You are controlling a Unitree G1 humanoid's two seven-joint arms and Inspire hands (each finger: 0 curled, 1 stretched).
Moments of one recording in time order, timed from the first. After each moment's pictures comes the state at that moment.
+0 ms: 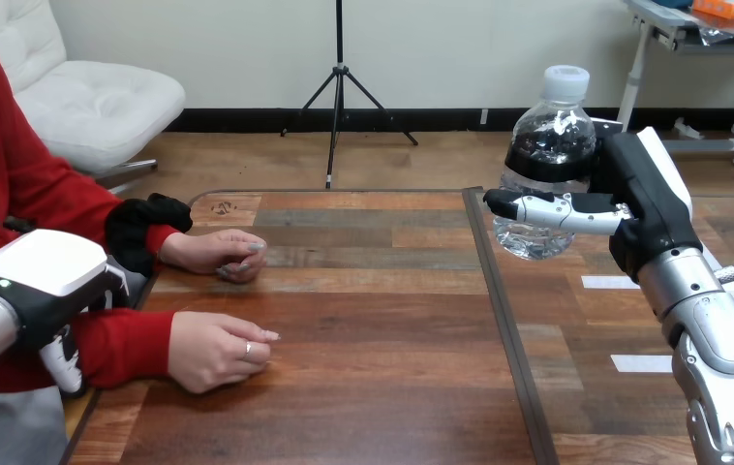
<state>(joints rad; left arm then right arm) -0.69 0.83 -0.55 1.21 0.95 -0.57 0.25 -0.38 -0.32 -0.10 0.39 0.02 -0.23 0.22</state>
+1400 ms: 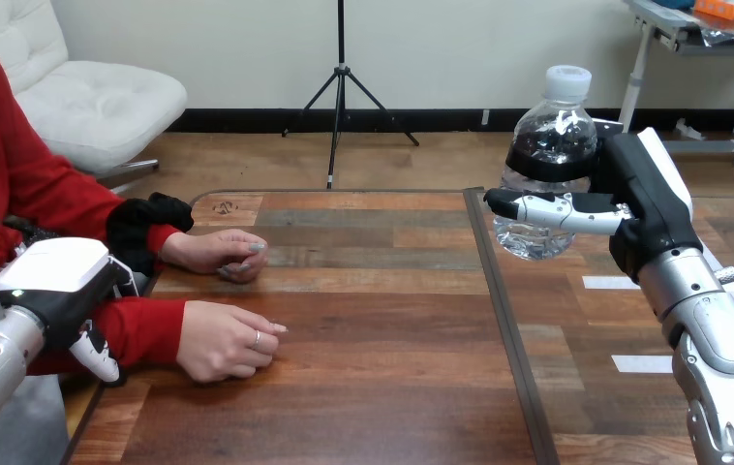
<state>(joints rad) -0.67 0.72 -0.51 1.29 0.74 -0.50 0.22 -0.38 -0.32 -0.10 0.39 0.02 -0.22 0.22</state>
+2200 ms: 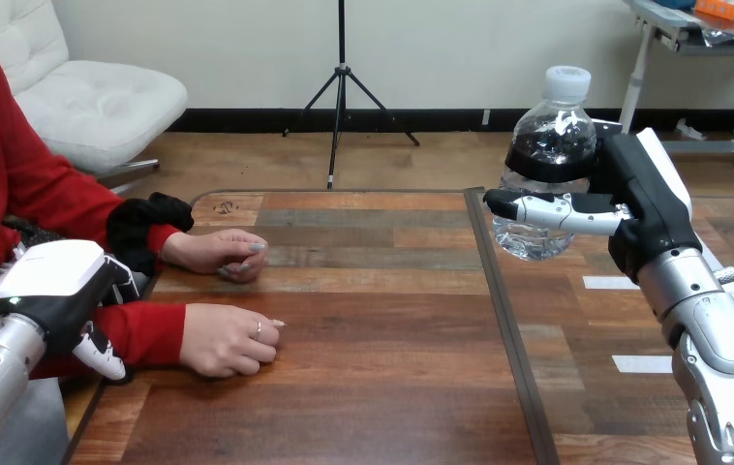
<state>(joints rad) -0.66 0.70 -0.49 1.31 0.71 -0.52 0.27 -0.38 -0.32 -0.10 0.39 0.03 -0.22 0.23</state>
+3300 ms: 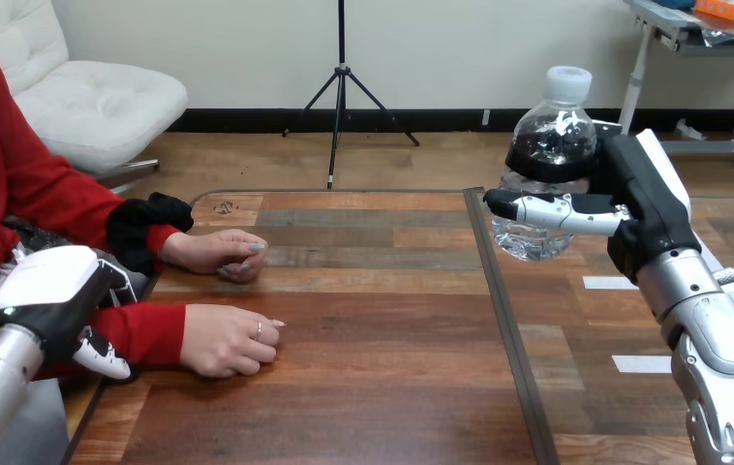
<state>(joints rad) -0.63 0.69 -0.45 1.33 0.67 -0.55 0.28 -0.38 -0.32 -0.10 0.40 0.03 -0.22 0.23</state>
